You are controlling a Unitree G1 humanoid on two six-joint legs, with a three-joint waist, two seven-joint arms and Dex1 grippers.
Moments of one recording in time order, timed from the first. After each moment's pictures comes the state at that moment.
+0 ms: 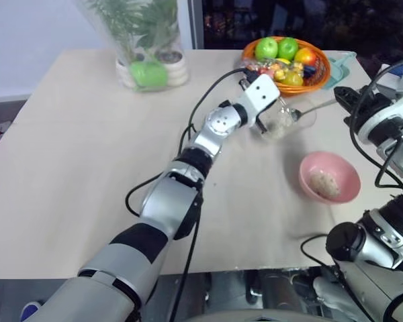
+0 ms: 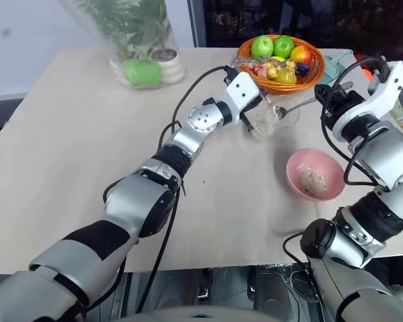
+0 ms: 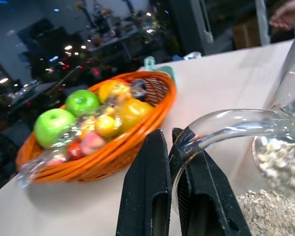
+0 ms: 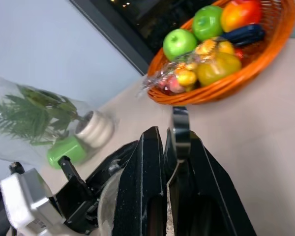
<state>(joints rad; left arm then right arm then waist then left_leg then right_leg) -1.28 0.00 -0.17 1.20 0.18 -0.35 -0.46 -0.76 -0.23 -0.86 -0.35 1.33 1.39 -0.51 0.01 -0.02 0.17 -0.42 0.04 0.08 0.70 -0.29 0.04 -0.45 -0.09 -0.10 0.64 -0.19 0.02</state>
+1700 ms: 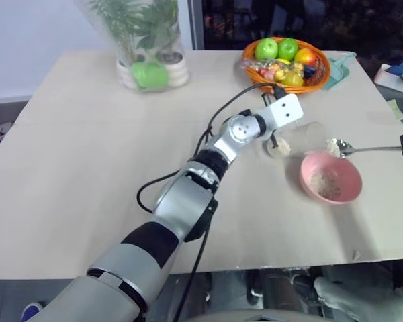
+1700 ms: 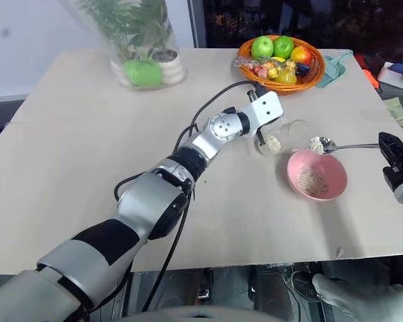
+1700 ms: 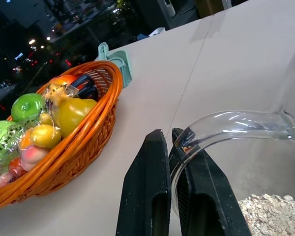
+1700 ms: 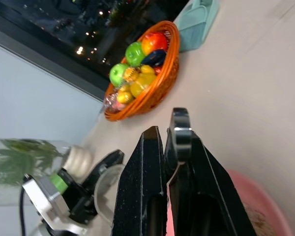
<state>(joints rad) -1.33 -0.08 -0.24 1.28 0.30 -0.31 -0.43 0.10 -0.65 -0.78 -0.54 1.95 0.63 -0.51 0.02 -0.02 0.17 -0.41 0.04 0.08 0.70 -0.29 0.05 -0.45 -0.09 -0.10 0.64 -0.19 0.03</state>
